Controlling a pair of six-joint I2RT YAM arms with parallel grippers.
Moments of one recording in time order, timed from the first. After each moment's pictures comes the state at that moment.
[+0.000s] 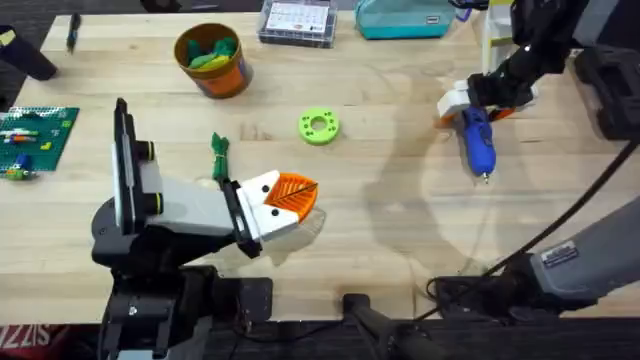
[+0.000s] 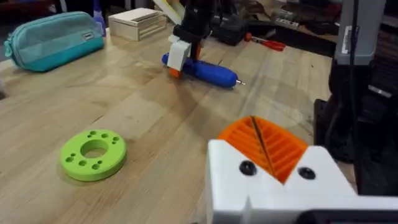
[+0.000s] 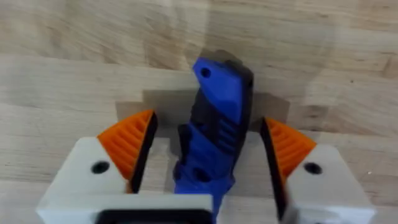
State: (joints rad) left arm 0.02 0.01 0.01 -0.13 1.18 -0.03; right arm -0.10 1.86 1.28 -0.82 -0.01 -0.17
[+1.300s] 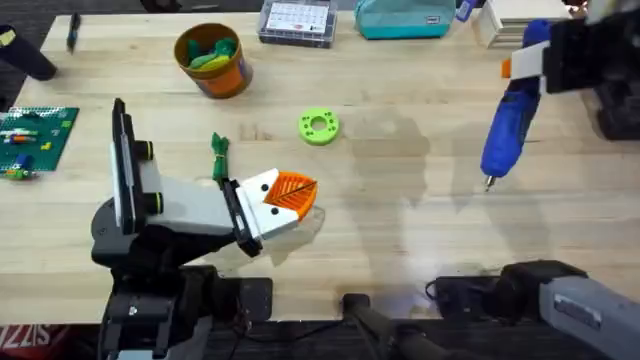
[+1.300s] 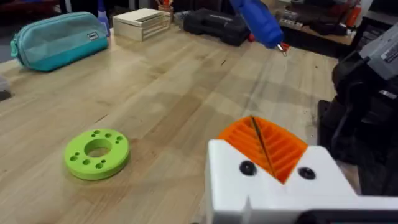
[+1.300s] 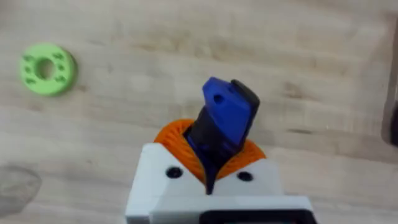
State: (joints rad) left arm 0.02 0.01 0.01 -0.13 1.16 -0.03; right arm 0.05 1.14 1.27 -1.08 -0.02 -0.07
